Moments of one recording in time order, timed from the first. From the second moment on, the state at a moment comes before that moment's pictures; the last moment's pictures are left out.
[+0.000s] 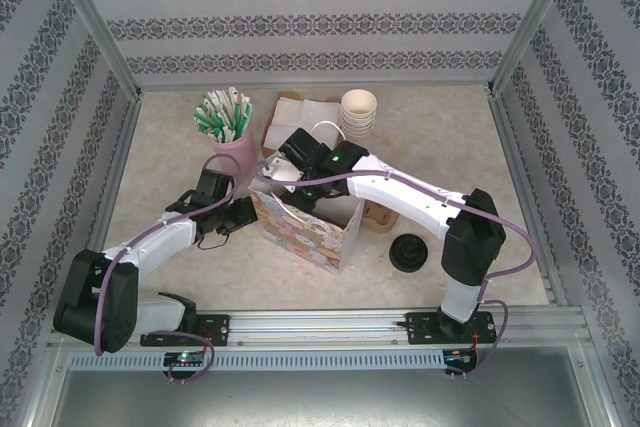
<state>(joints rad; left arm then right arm) -0.27 1.28 0.60 -0.32 0.25 -0.70 0.89 1.79 1.58 -0.89 -0.21 -0.16</state>
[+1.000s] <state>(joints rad) -0.27 1.27 0.60 -0.32 0.25 -0.70 0.89 1.65 1.41 -0.74 -0.23 -0.12</state>
